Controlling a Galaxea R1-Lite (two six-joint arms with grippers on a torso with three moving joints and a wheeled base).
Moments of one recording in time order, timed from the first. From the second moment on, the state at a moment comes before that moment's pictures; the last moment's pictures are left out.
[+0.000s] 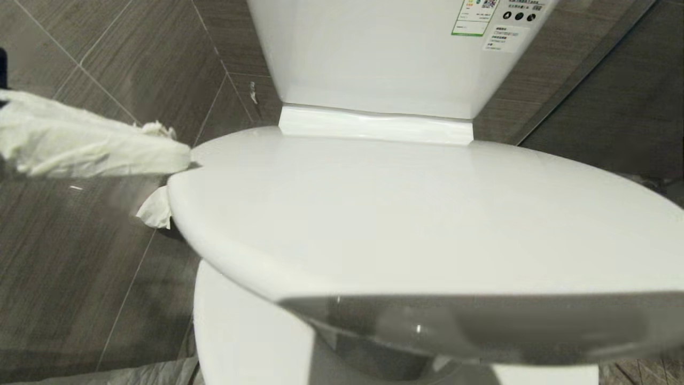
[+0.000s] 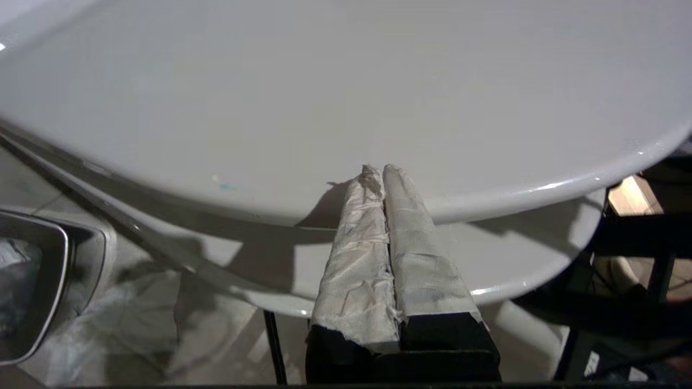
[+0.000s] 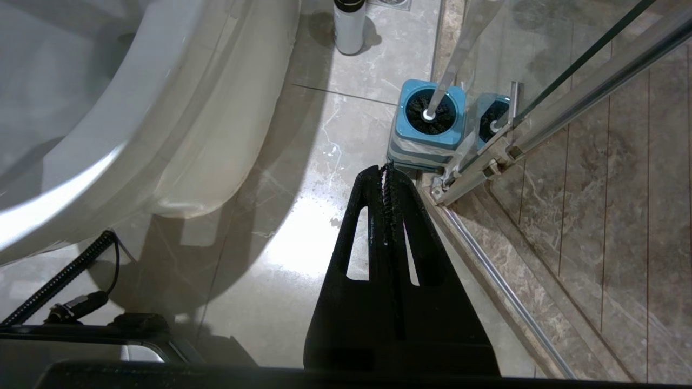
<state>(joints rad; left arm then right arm) -0.87 1.25 -1.70 0.84 -0.14 0.11 0.00 0.00 0.00 0.01 0.00 0.00</state>
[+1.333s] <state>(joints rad) -0.89 1.21 -1.62 0.77 -0.08 0.08 0.00 0.00 0.00 0.01 0.00 0.00</state>
